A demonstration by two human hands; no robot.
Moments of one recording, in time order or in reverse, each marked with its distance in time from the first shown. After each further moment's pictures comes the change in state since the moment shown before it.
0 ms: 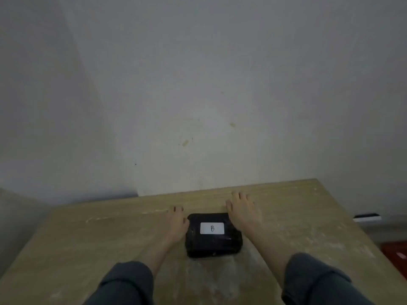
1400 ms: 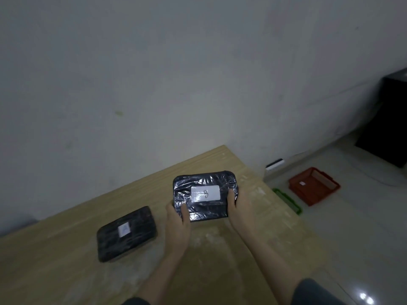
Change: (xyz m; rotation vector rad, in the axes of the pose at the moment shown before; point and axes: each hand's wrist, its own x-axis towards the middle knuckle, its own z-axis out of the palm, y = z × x) left_hand -0.104 0.209 0.123 -0.649 0.124 0.227; right_hand -0.135 0.198 -0.046 0.722 0.447 0.447
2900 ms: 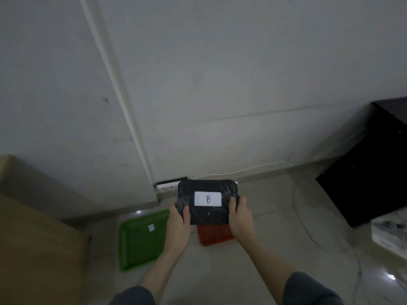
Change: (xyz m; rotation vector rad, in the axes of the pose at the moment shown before) left_hand 0.095 0.302 0.857 -0.061 -0.048 -0.354; right_hand 0.606 0.452 -0.526 -0.136 -0.339 0.206
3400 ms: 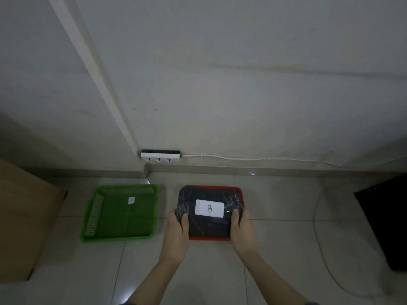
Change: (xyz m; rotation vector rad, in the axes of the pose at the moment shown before) left_hand 0.059 -0.127 0.221 -0.040 0.154 -0.215; right_hand 0.164 0.222 0.016 -0.123 -0.202 -0.019
